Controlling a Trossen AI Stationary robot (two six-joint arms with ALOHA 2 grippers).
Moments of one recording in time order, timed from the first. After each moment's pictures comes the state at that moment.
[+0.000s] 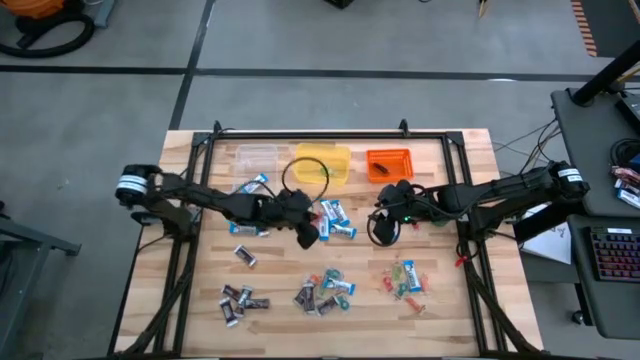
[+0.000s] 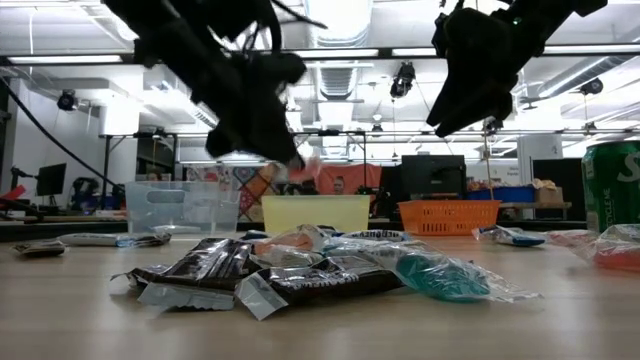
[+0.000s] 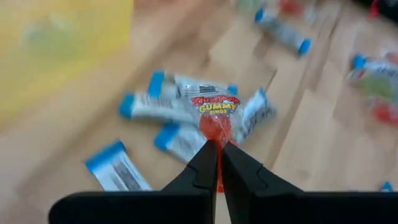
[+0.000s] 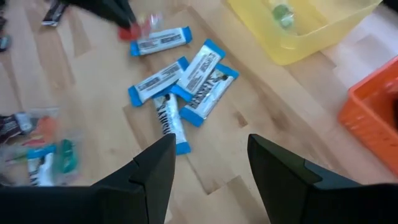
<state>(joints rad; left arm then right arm) -0.05 1.57 0.87 -0.02 -0.30 -0.56 0.09 1.21 0.80 -0.43 0.31 0.54</state>
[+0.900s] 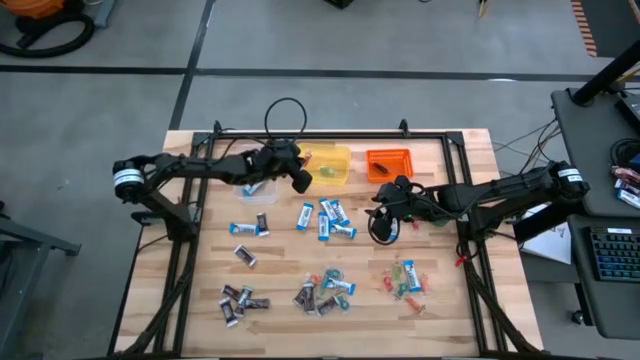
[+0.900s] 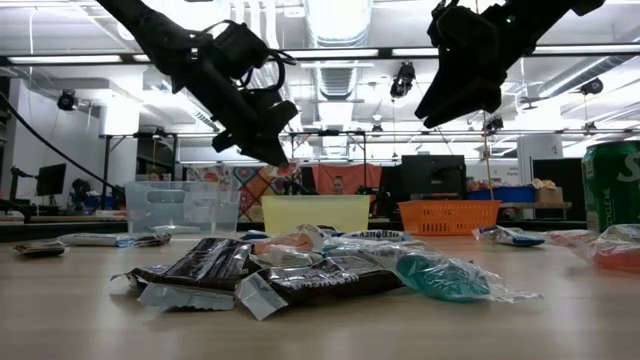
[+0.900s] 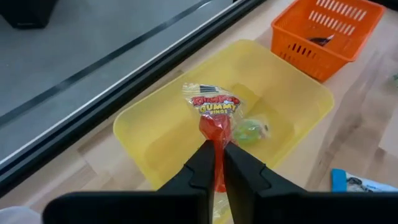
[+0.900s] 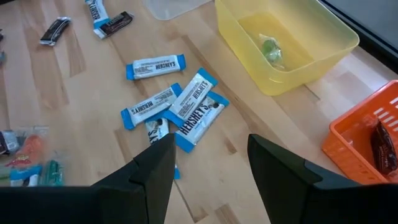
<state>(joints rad) 0.38 1.54 0.87 0.05 -0.28 -0.22 0.09 1.21 0.80 -0.36 0.37 0.46</state>
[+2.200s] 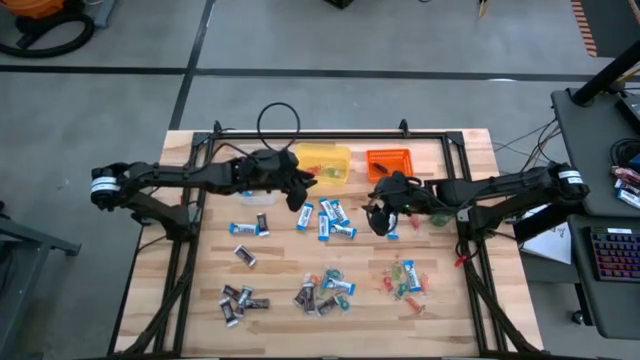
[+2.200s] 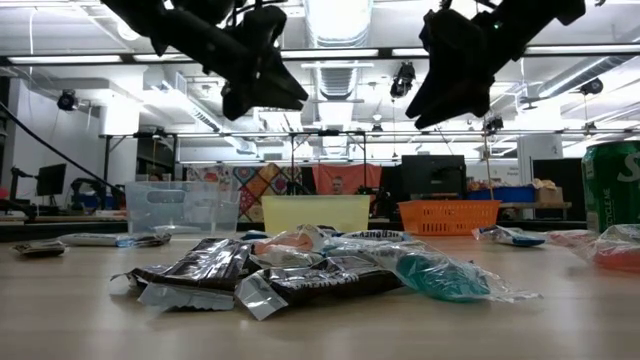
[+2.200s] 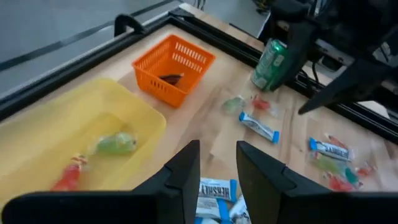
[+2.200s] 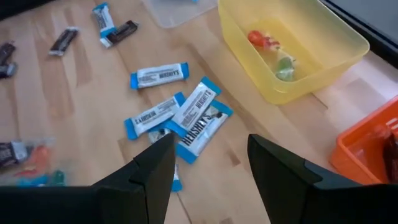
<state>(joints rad) 0.22 1.36 0.87 0.06 -0.05 -0.36 0.01 1.22 0.80 -0.30 0.27 0.40</state>
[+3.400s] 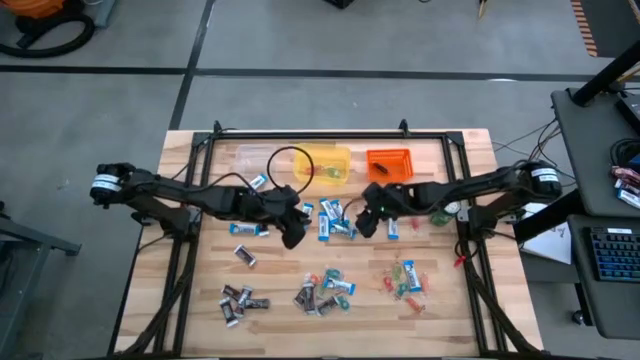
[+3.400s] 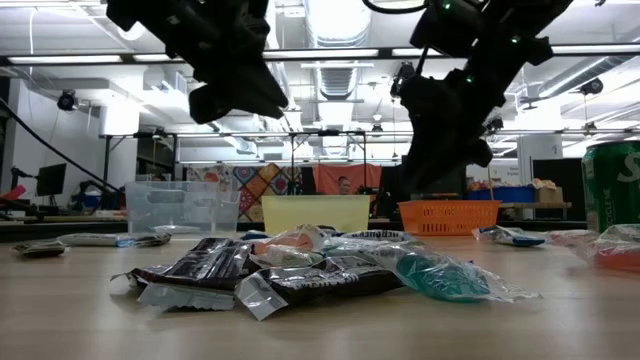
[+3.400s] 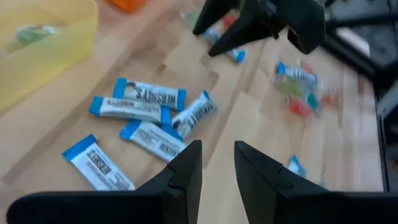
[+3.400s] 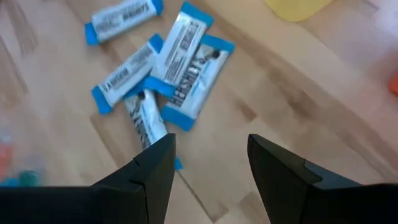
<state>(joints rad) -0.07 1.37 0.87 -0.14 -0.18 -0.63 -0.06 1.45 0.80 -0.27 0.14 0.64</state>
